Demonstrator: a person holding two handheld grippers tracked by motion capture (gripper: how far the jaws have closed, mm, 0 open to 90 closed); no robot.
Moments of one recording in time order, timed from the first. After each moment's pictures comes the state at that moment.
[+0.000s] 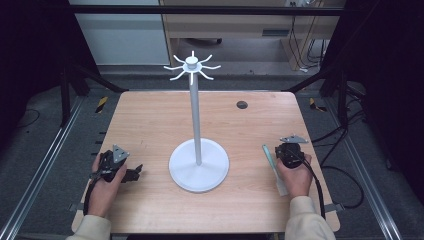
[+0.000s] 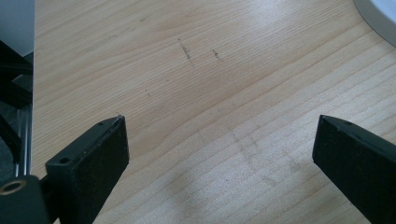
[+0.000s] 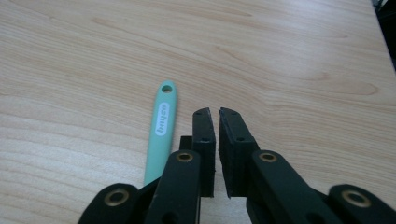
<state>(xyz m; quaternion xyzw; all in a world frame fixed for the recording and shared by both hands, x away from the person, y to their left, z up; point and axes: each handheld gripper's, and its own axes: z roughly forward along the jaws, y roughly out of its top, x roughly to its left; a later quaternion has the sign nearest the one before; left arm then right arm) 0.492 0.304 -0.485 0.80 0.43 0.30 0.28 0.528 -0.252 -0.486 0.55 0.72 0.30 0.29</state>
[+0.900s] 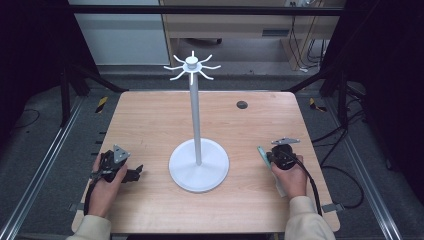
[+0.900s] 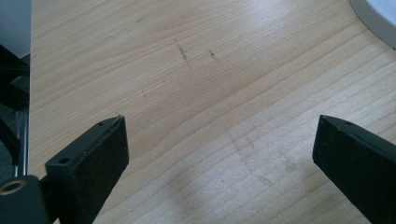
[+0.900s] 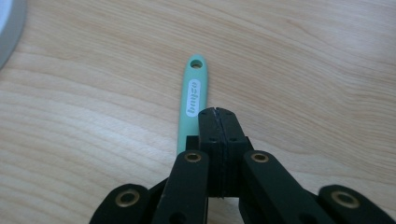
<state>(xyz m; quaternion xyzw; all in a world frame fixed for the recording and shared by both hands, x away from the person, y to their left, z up) 0.492 0.303 -0.486 0.80 0.43 0.30 0.28 0.529 -0.236 -0.495 0.52 0.77 0.30 0.21</state>
